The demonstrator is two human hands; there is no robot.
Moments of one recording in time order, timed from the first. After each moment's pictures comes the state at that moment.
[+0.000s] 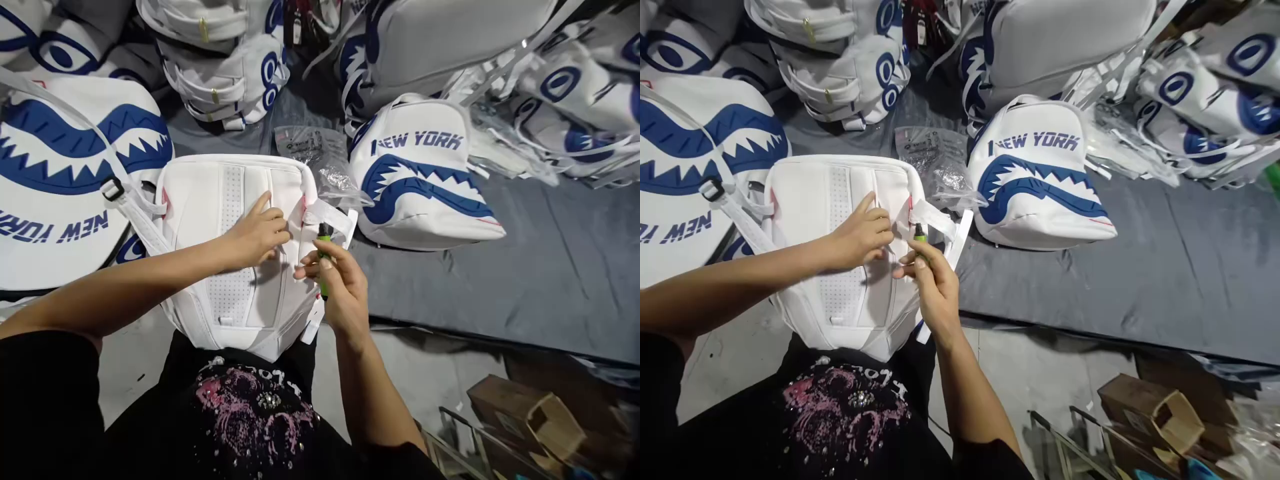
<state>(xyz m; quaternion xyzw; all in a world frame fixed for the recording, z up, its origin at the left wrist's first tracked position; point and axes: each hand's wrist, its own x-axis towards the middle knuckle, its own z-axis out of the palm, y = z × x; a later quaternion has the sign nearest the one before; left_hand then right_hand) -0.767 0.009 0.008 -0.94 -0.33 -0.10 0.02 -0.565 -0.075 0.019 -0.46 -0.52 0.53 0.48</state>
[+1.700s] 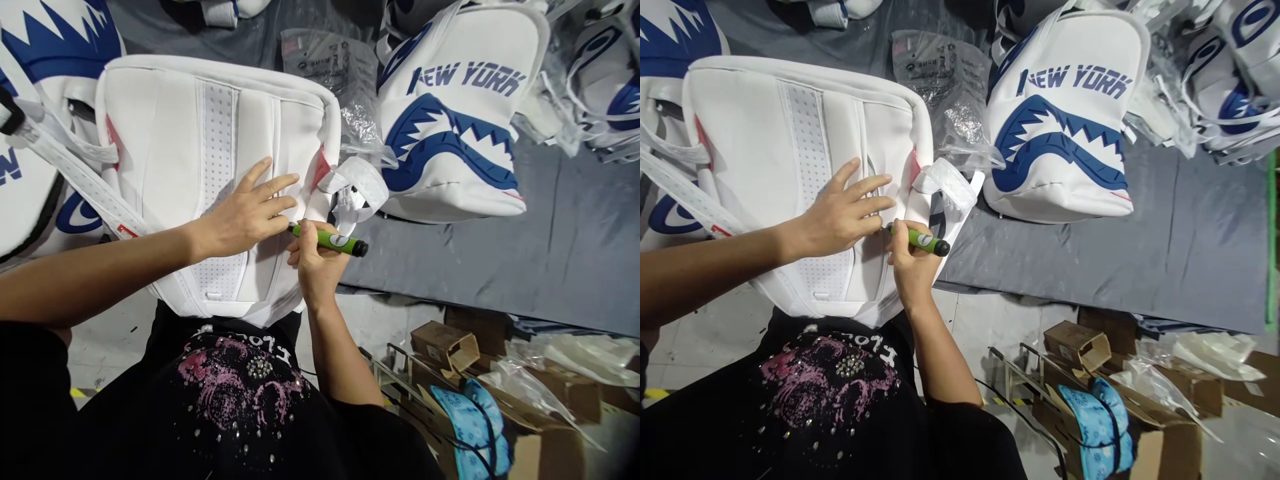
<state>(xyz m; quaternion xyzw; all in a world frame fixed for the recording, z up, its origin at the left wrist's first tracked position) -0.770 -0.009 -0.018 -0.92 -0.33 -0.18 -0.09 -0.601 -0.062 -0.016 -0.63 -0.47 0.39 0.48</state>
